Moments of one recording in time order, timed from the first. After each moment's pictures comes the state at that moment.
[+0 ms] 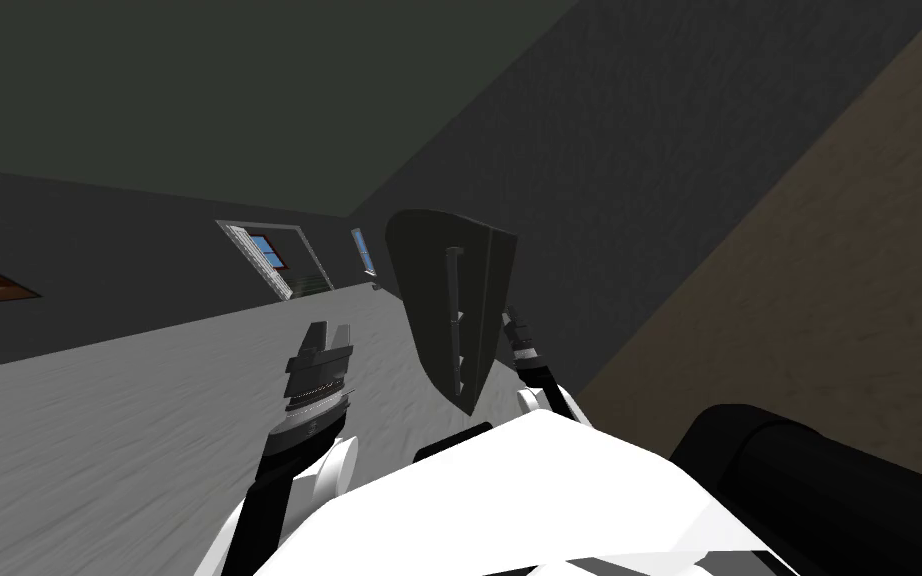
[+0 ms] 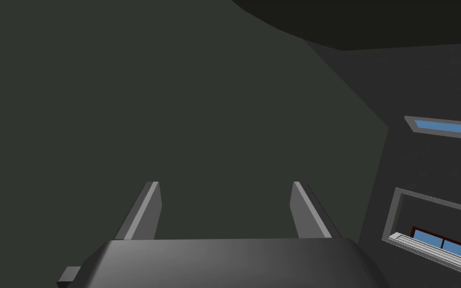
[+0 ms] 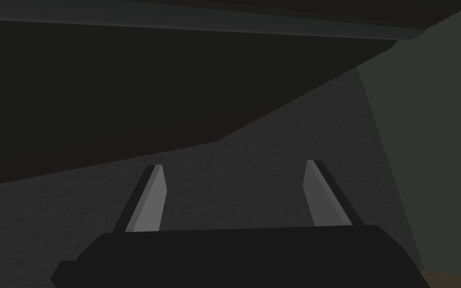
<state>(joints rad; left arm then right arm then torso) 0.45 0.03 0.02 -2.23 -0.05 -0.57 -0.05 0.53 0.00 0.05 -2.21 0.06 -0.39 0.07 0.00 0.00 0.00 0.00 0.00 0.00</state>
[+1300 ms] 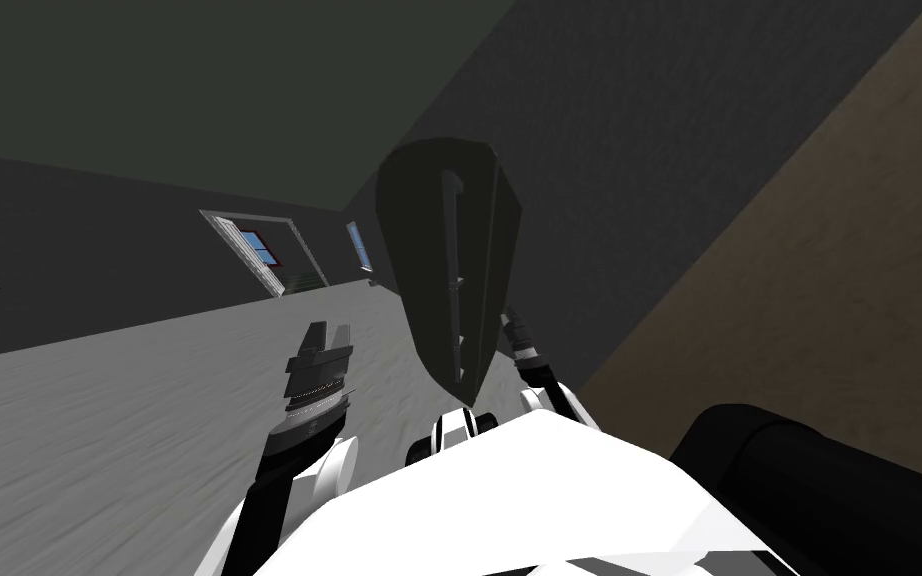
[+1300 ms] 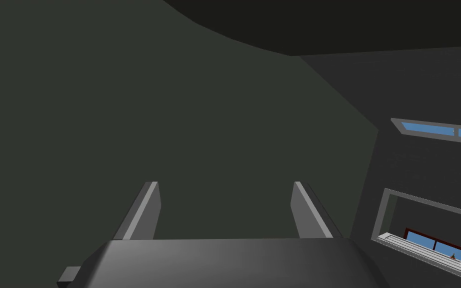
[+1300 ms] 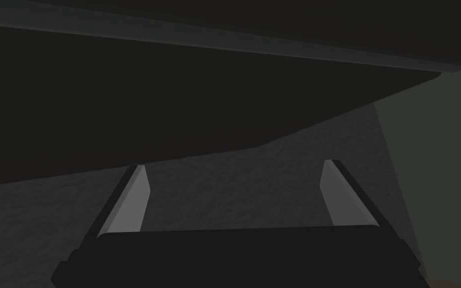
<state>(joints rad) 0.45 0.03 0.02 -2.23 -0.05 -0.57 -0.05 0.52 -0.07 0.05 -2.21 0.07 -0.38 0.08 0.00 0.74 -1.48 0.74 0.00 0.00</state>
